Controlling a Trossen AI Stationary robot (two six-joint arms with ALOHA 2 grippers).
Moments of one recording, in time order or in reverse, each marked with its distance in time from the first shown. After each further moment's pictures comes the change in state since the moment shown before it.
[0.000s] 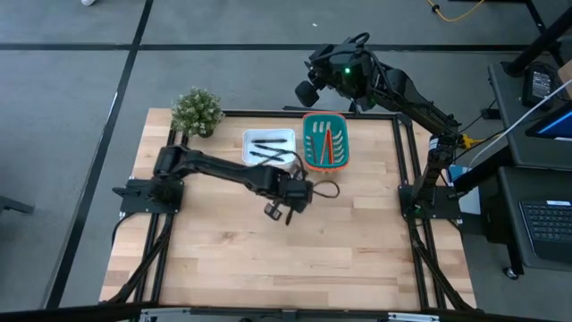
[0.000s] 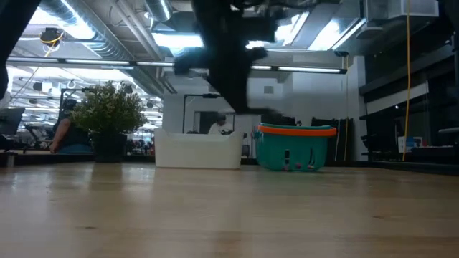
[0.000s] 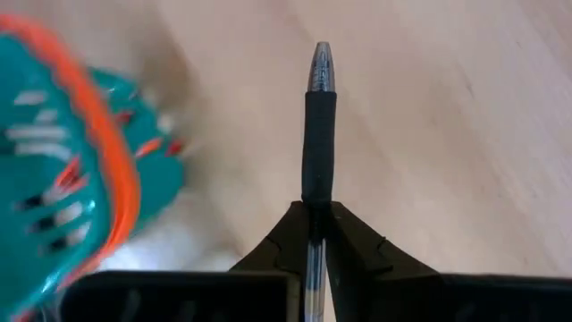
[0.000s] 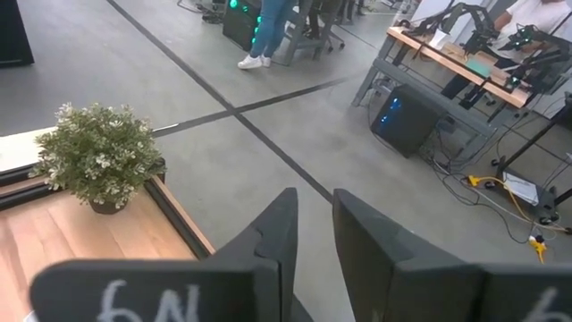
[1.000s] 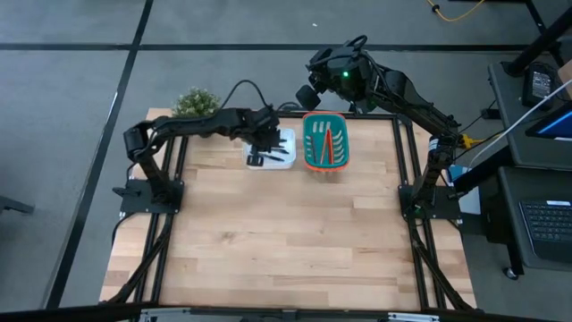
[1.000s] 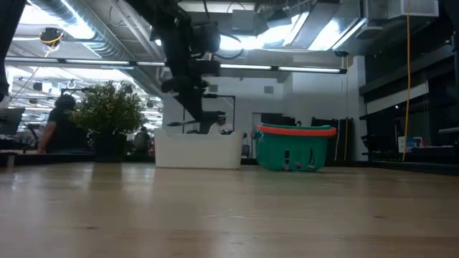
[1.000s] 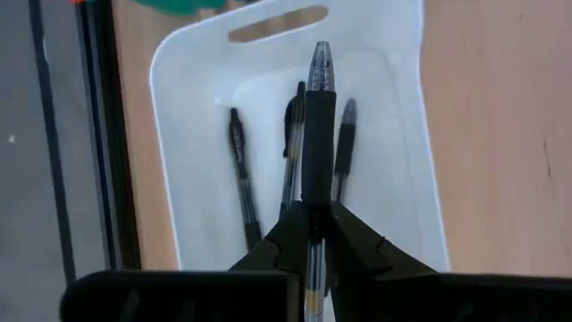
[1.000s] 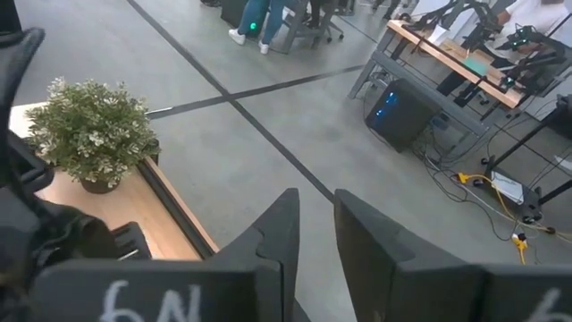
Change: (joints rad) left arm 0.516 -0.303 -0.352 0.136 0.235 0.027; right arm 0.012 0.000 0.000 -0.049 0.027 -0.021
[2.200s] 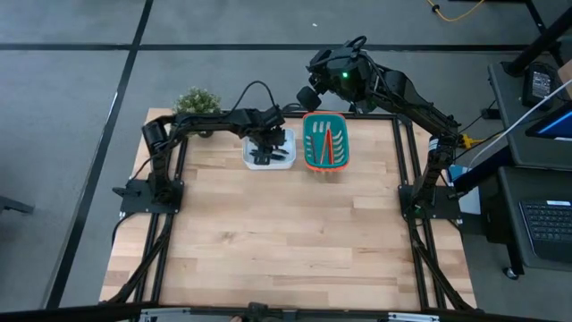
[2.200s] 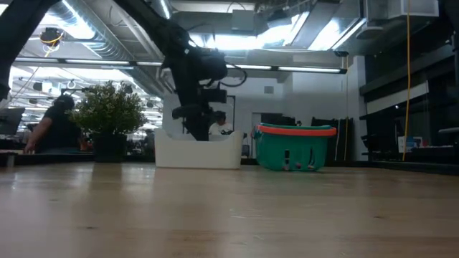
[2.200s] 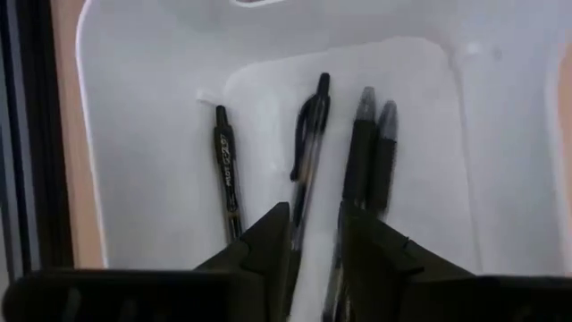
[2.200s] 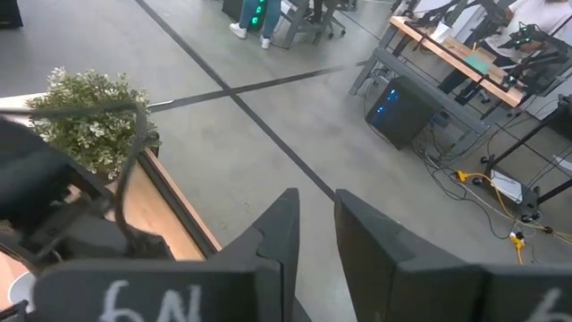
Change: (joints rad) left arm 0.078 0.180 0.007 0.132 0.080 -0.002; right arm 0.000 0.000 0.000 -0.019 0.000 -0.006
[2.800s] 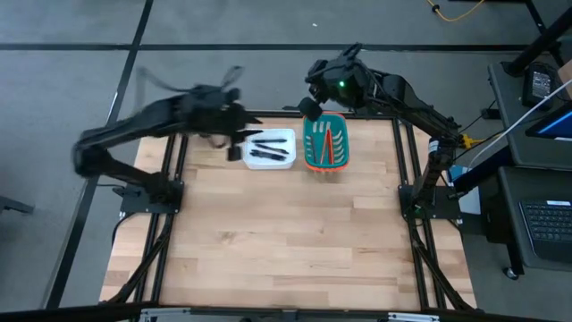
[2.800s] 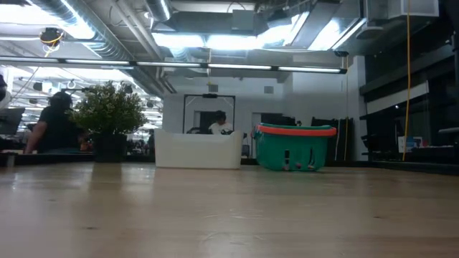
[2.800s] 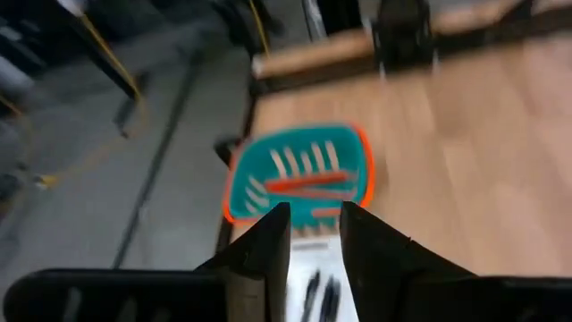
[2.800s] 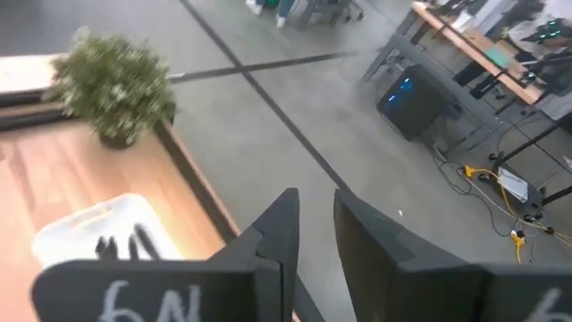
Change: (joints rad) left arm -0.205 -0.620 0.163 -0.151 -0.034 -0.204; right arm 0.033 -0.001 0.000 -0.074 0.001 0.004
